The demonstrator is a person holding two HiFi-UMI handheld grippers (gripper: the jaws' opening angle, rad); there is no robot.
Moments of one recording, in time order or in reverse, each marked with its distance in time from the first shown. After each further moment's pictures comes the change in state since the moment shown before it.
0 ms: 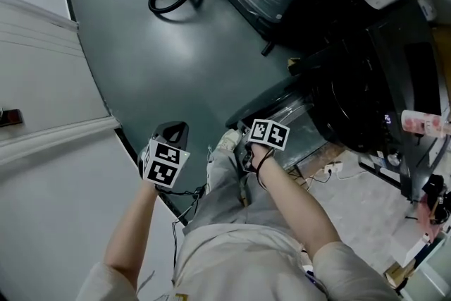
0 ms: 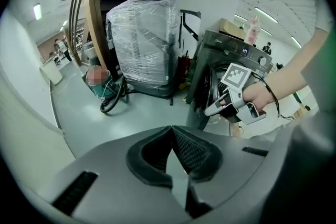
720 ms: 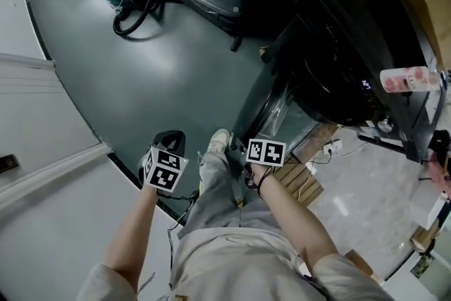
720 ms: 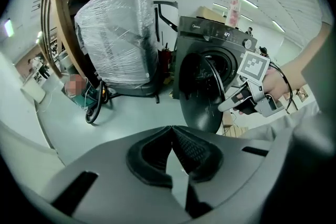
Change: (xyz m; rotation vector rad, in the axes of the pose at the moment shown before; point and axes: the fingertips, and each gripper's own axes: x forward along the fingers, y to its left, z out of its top) left arm 0.053 -0.069 0.012 0.194 0.068 -0.099; right arm -0.069 -0.084 -0.040 0.016 -0.040 -0.076
